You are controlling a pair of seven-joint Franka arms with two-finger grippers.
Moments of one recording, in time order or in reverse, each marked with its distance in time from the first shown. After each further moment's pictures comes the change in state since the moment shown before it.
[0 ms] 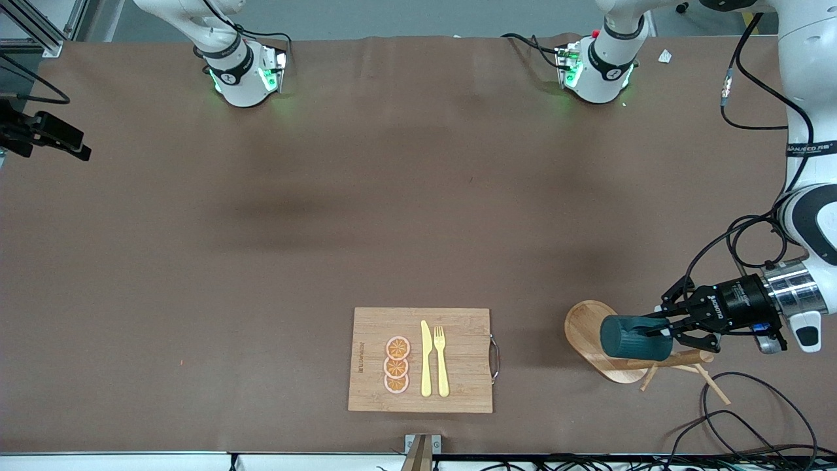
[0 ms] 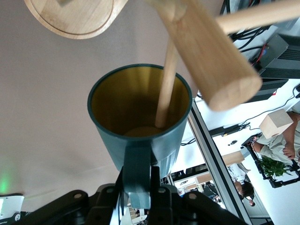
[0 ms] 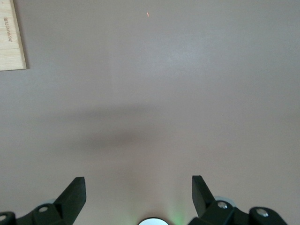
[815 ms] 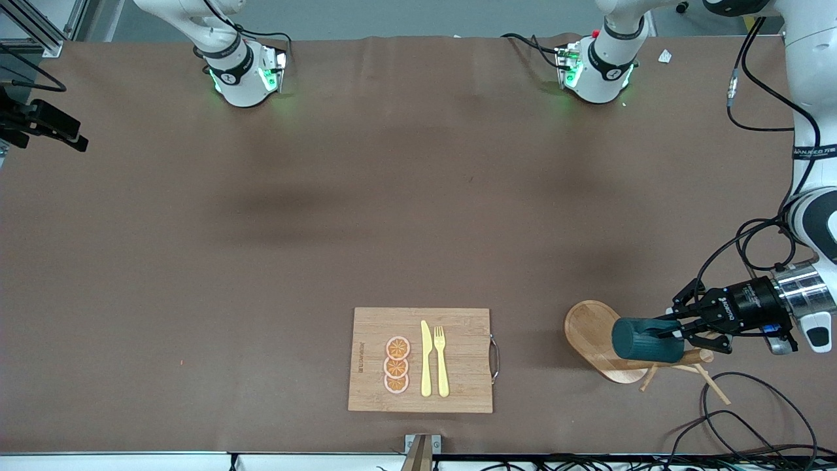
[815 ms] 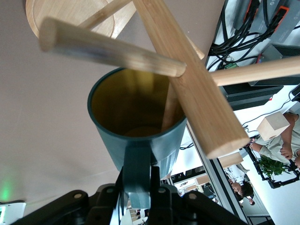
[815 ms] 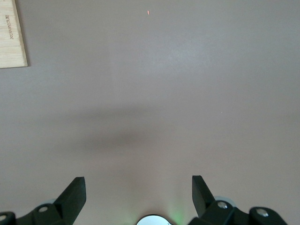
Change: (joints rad) left arm 0.031 0.022 0.000 0.000 0.000 -0.005 0.053; right arm 0.000 -0.013 0.002 -0.010 0.000 -0.011 0.000
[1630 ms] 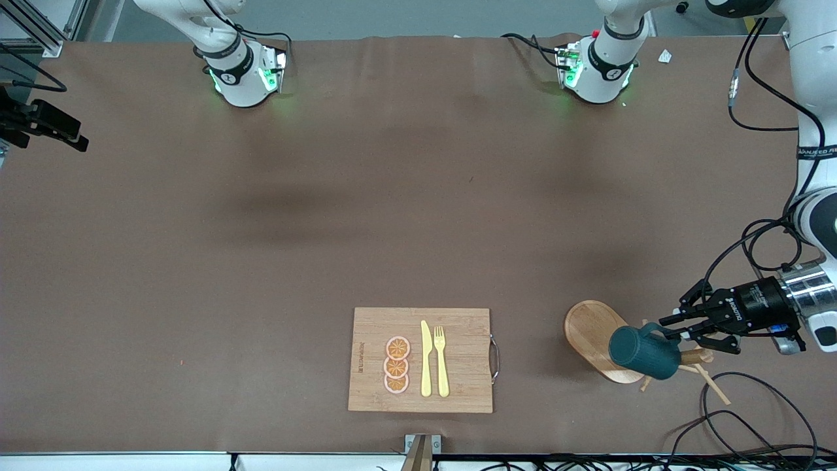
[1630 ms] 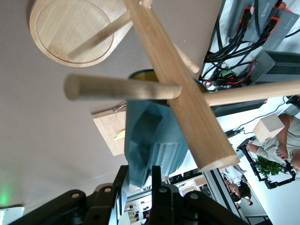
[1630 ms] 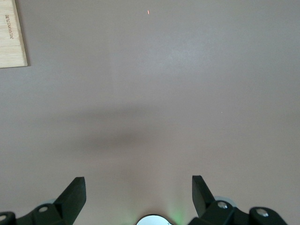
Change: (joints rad) left arm 0.026 0.003 0.001 0.000 0.000 -0.001 0.027; right arm 0.000 0.000 0.001 0.000 0.000 0.000 0.000
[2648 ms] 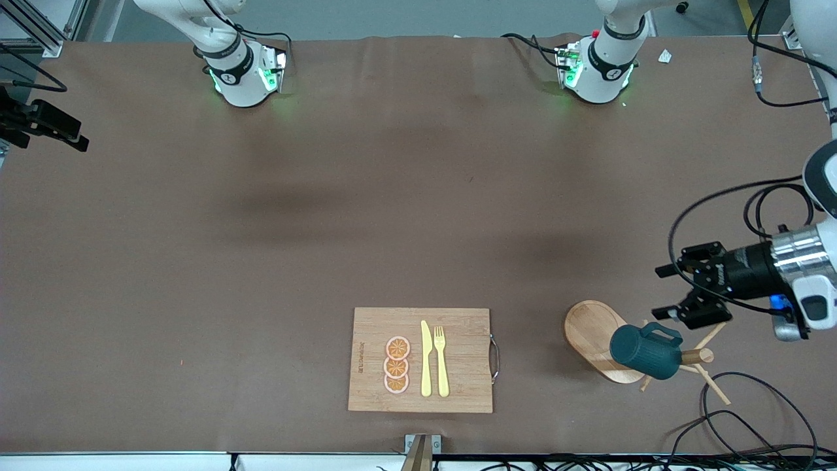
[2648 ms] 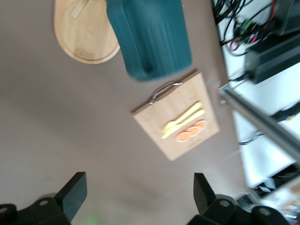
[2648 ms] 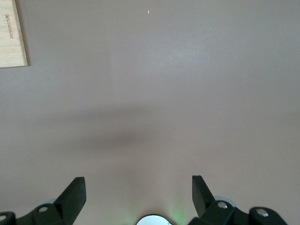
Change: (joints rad) left arm -0.021 -0.171 -0.192 0.026 0.457 -0.114 0.006; right arm 0.000 0.000 0.000 0.000 0.000 0.000 0.000
